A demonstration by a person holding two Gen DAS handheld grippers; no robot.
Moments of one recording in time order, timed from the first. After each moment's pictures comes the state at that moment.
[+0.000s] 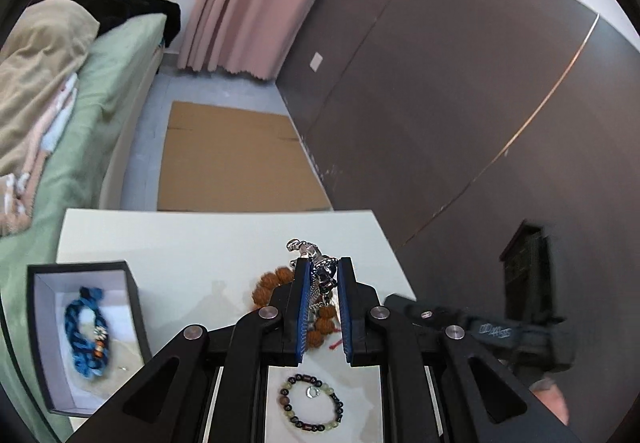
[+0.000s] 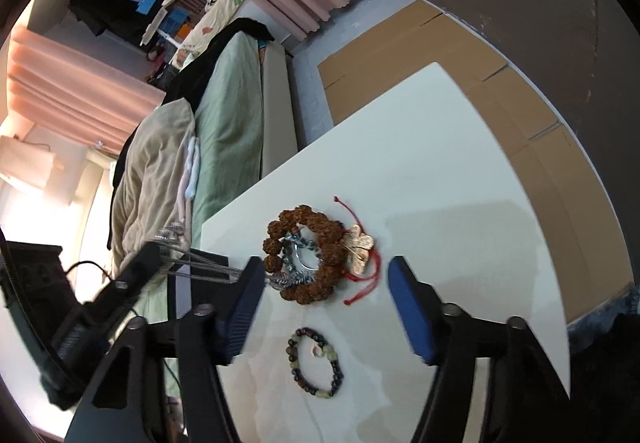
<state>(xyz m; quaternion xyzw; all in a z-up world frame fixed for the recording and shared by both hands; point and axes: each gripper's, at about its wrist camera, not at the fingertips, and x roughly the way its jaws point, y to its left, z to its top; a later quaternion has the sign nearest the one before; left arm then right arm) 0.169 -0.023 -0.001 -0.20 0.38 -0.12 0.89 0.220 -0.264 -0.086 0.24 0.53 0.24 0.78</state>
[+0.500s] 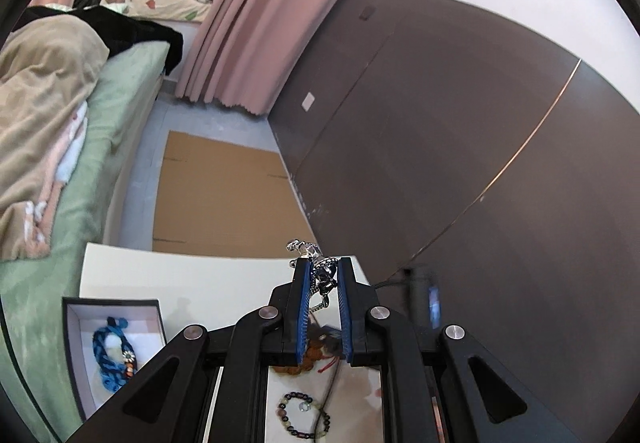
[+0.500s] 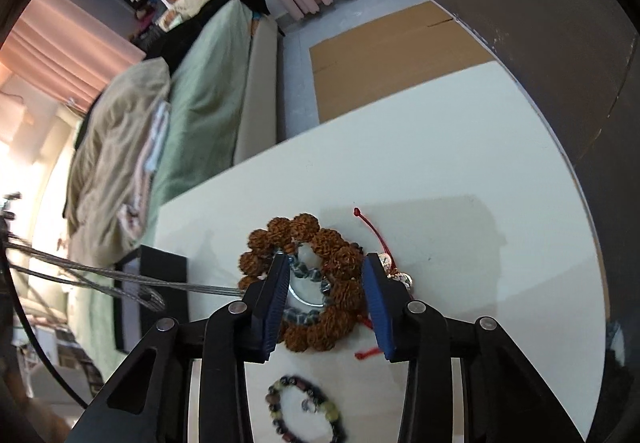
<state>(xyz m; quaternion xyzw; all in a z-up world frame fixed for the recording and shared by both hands) 0.147 0.015 0.043 -0.24 0.31 -0.14 0.91 0.249 -0.202 -0.114 0.14 0.56 0.21 0.79</state>
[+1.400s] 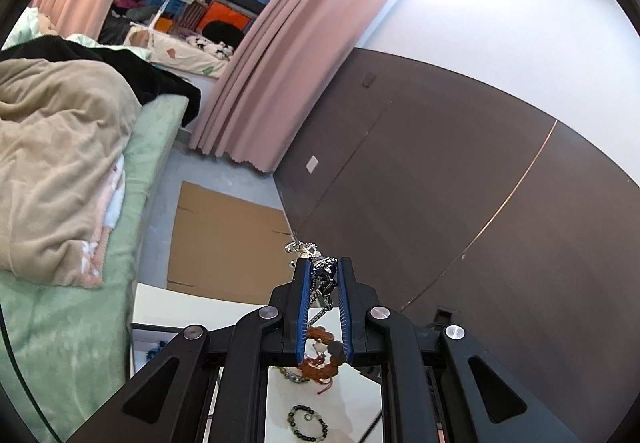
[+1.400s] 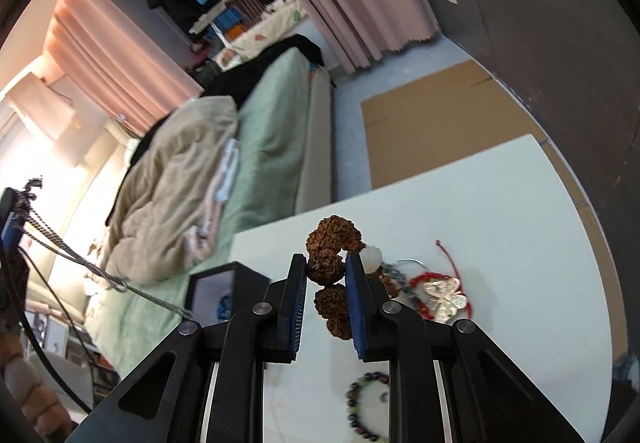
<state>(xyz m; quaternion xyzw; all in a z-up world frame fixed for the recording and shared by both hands) 0.085 0.071 0.101 -0.26 0.22 -0.11 0.93 0.195 -0.195 -0.034 0.18 0.43 0.29 0.83</state>
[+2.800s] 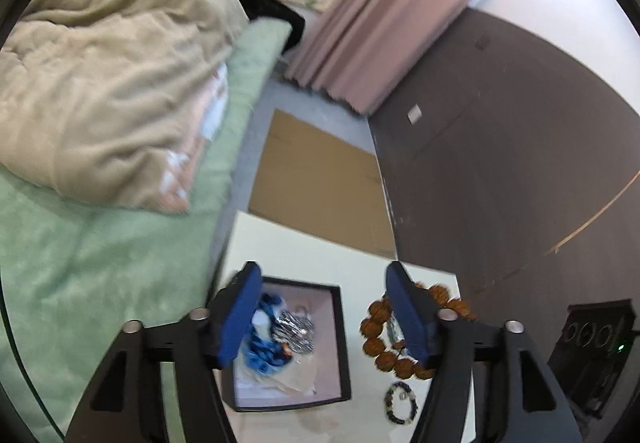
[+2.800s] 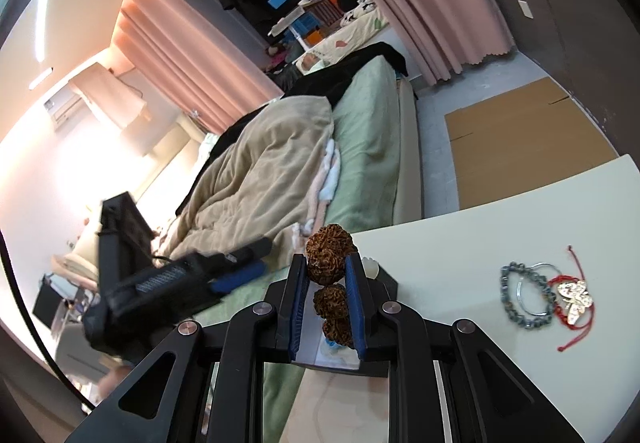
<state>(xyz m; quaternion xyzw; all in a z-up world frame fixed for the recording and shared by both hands) 0.113 0.138 0.003 -0.30 0.36 0.03 0.88 0.161 -0.112 -0.010 0.19 0.38 0.40 0.81</state>
